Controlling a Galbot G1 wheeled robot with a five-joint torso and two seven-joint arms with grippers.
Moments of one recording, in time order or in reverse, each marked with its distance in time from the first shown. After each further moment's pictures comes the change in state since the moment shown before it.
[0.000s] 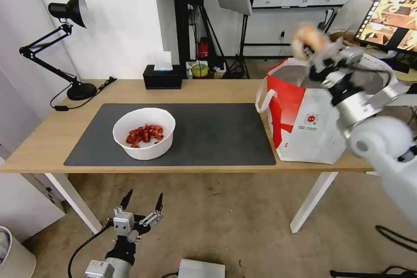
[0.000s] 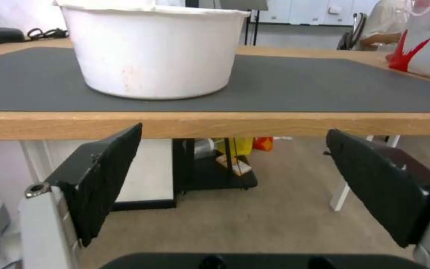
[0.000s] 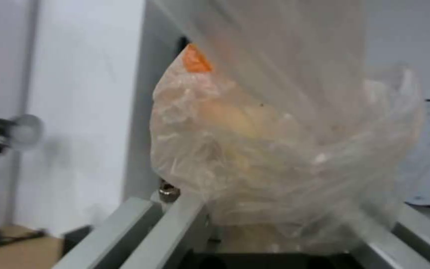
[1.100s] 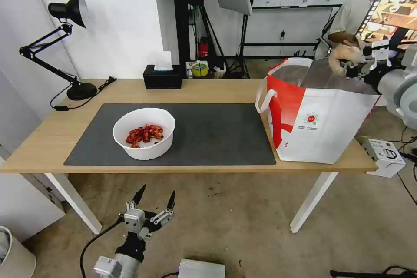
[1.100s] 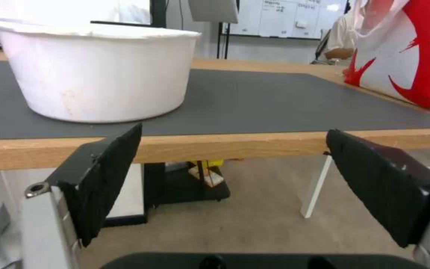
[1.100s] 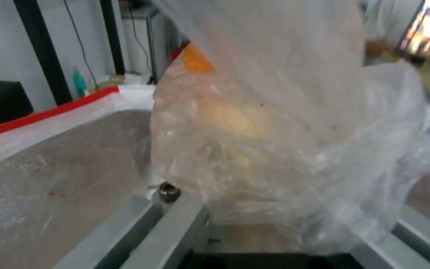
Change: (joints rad) left arm -0.016 0.003 0.046 -0.017 -0.002 0.001 0.055; right arm 0.230 -0.122 -0.091 -0.122 0.300 -0.713 0.275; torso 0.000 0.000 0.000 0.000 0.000
